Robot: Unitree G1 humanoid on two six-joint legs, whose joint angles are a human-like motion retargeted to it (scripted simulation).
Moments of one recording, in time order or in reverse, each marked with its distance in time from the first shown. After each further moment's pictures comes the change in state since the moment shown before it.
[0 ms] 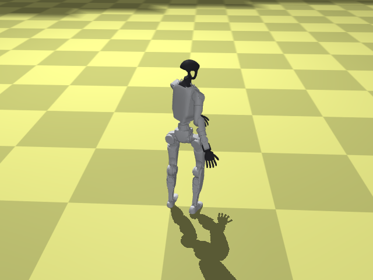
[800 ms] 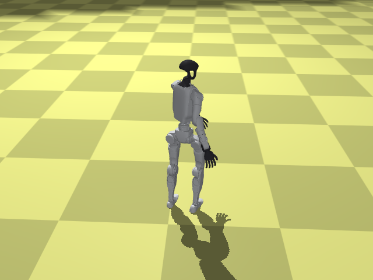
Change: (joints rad) left arm 0.058 0.029 0.105 0.014 -0.037 0.009 0.002; right arm 0.011 -0.021 0.015 -0.041 -0.198 0.024 0.019; waist -0.011 -0.056 -0.008; left_leg 0.018 -0.023 0.005 0.017 -0.017 0.036; right_leg 0.002 0.016 0.043 -0.119 0.012 0.094
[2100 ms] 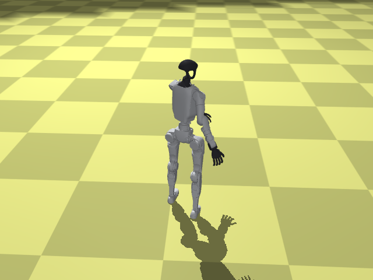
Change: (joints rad) left arm -0.079 -0.048 -0.108 -0.068 0.053 -0.012 -0.037; right arm -0.049 0.000 0.032 0.028 0.048 0.022 0.008; waist 0.130 -0.057 -0.060; left_leg -0.104 -0.027 0.044 0.037 0.021 0.048; right_leg 0.184 -0.096 0.177 -0.156 0.062 0.085
